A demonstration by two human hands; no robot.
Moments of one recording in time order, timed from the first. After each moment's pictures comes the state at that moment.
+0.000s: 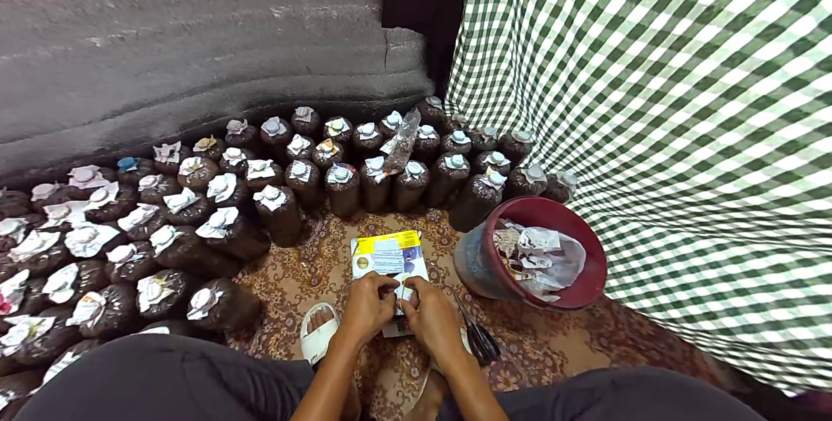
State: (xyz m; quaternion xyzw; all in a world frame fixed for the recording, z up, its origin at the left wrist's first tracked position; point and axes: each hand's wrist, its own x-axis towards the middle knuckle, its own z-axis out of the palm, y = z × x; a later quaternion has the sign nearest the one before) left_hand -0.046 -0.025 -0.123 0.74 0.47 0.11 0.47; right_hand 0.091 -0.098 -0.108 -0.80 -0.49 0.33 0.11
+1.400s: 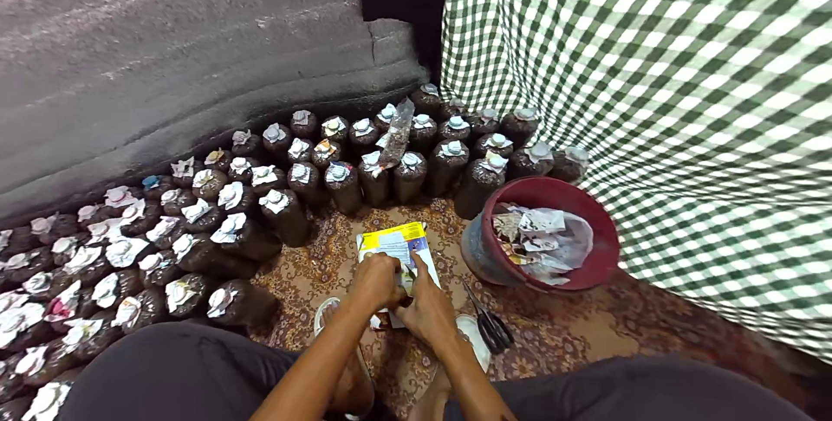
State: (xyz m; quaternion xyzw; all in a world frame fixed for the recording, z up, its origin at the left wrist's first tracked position) left_hand -0.008 -0.001 -0.091 0.84 0.43 -0.16 0.30; right_hand 0.094 -0.105 -0.129 -0.79 -0.48 0.34 0.15
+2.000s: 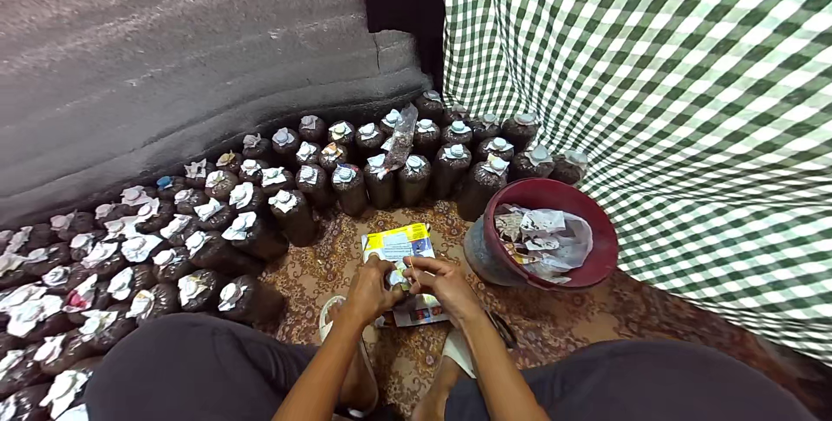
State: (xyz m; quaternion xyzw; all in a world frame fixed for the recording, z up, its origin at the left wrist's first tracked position) left_hand -0.046 -0.017 -0.135 0.81 0.46 0.03 0.36; right_hand 0.121 -0.097 -0.117 -0.58 -0.25 0.58 0.52
